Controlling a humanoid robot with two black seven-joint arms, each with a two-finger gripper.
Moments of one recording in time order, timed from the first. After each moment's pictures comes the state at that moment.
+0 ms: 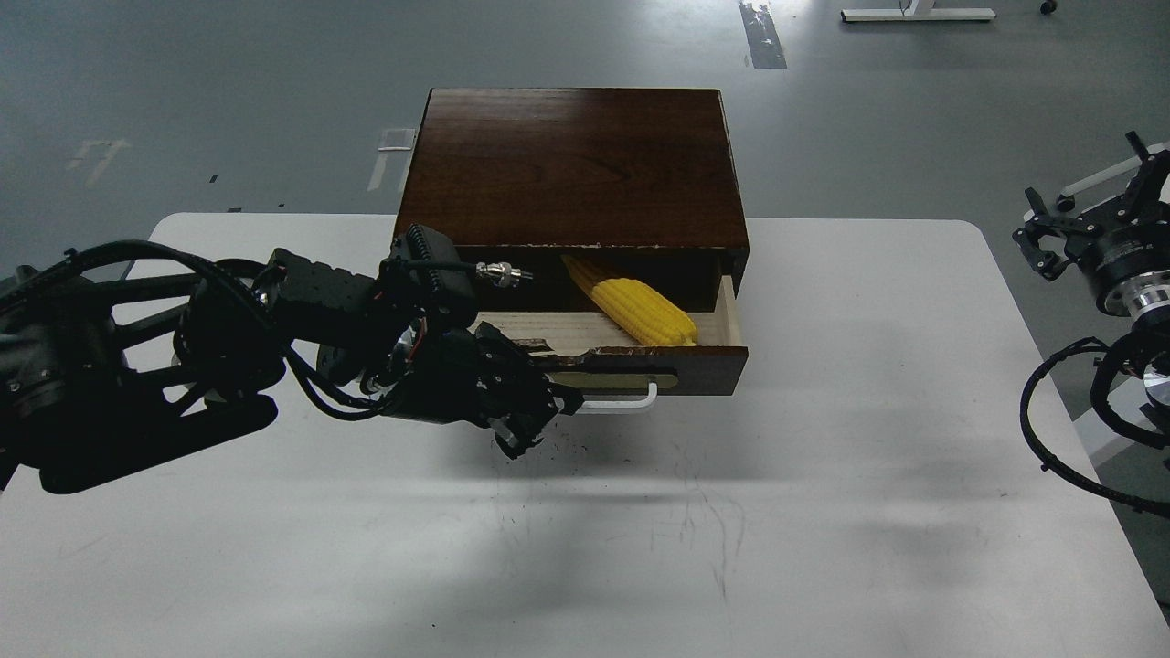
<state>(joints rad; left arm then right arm) -1.08 0.64 -0.21 -1.65 1.84 -0.49 -0.30 0.75 -0.58 0.46 0.50 0.50 0.49 0.34</state>
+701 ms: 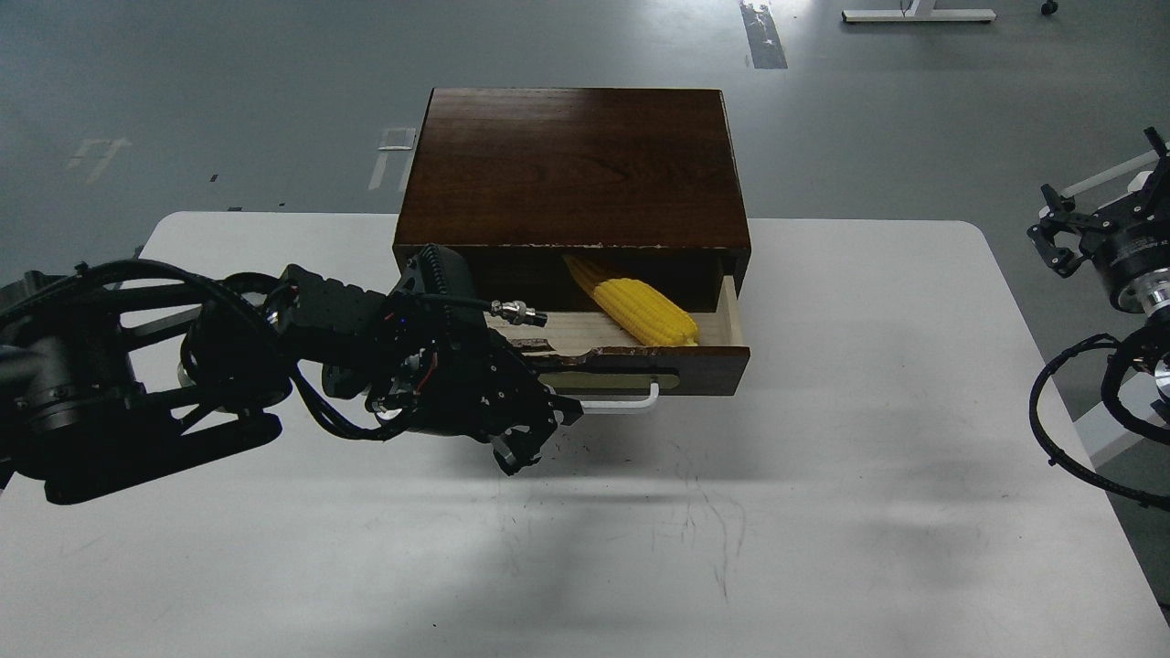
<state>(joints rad) -1.08 0.63 -0.19 -1.68 1.97 -0.49 -0.29 0.76 -0.57 0.46 0.46 0.50 0.49 0.34</state>
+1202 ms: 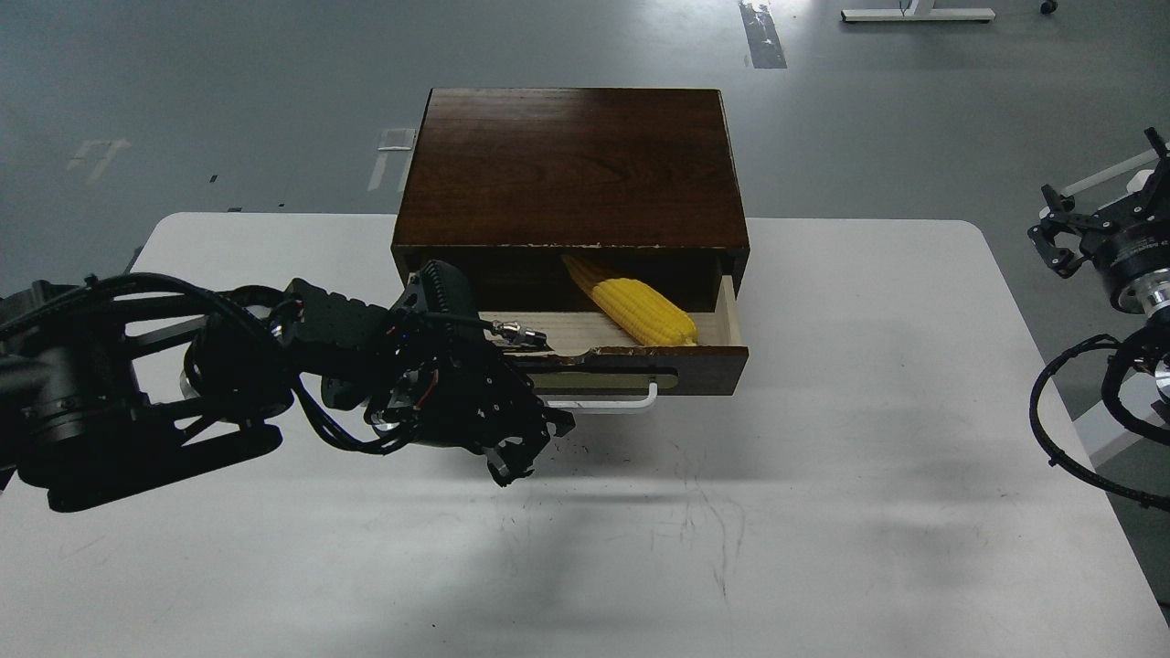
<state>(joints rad) -1.06 0.64 -0.17 -1.67 2.00 -0.49 -0.30 0.76 -0.57 0.46 0.46 0.50 0.49 0.34</state>
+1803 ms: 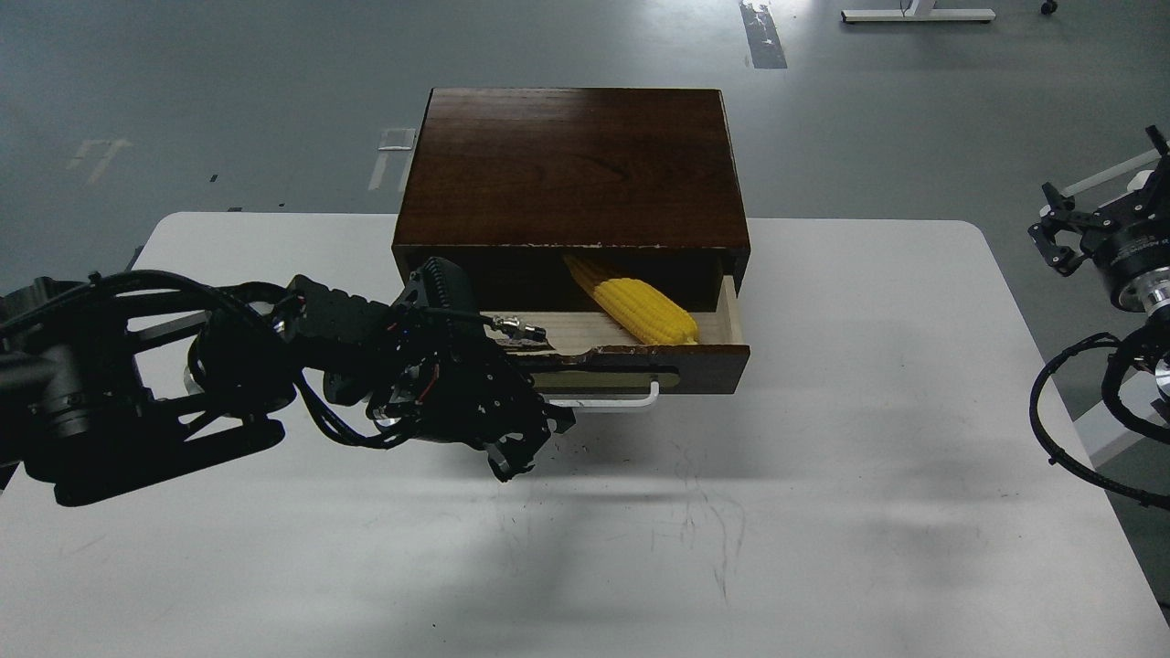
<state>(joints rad) -1.07 0.63 -0.18 -1.65 2.02 -0.49 -0.29 0.76 -0.57 0.46 0.46 0.50 0.49 0.34</state>
